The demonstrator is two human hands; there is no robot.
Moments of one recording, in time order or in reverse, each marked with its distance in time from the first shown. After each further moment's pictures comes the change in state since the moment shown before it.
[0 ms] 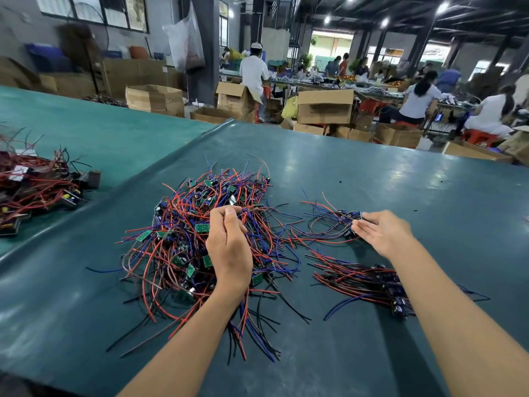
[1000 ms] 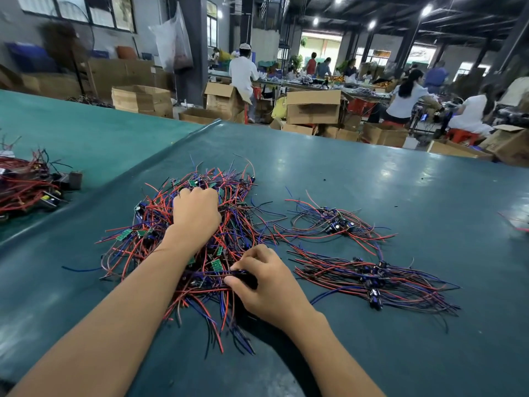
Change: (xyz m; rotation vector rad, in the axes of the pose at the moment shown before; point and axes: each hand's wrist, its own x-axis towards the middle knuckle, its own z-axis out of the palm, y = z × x) left_hand 0.086 0.019 -0.004 1.433 -0.515 0.236; right_hand -0.153 0.128 0.050 -0.992 -0.623 -1.062
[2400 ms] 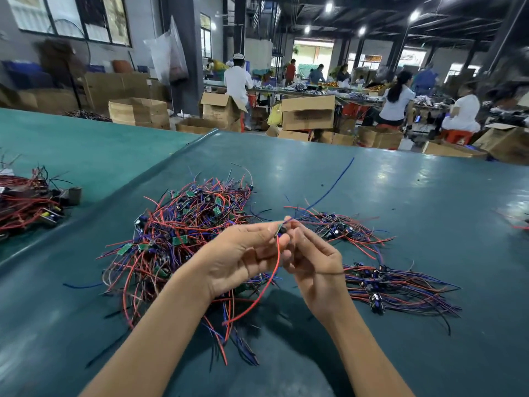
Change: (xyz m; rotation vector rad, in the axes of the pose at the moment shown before) left_hand -0.083 0.053 -0.032 -1.953 -0.844 -0.128; right_hand 0.014 0.004 -0.055 1.468 0.312 0.330
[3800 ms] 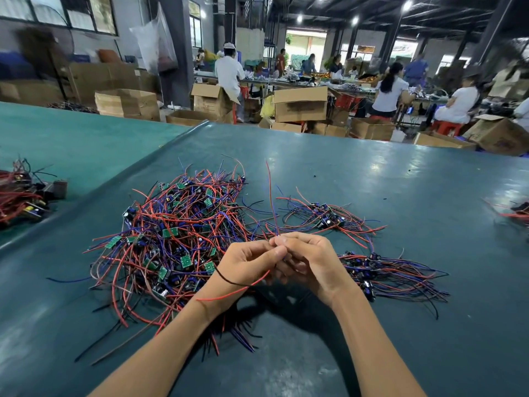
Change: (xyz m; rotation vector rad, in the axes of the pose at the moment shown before) left_hand 0.013 -0.063 -0.018 0.523 -0.049 0.367; right_hand -0.001 -0.015 -0.021 -0.384 -0.040 0.283
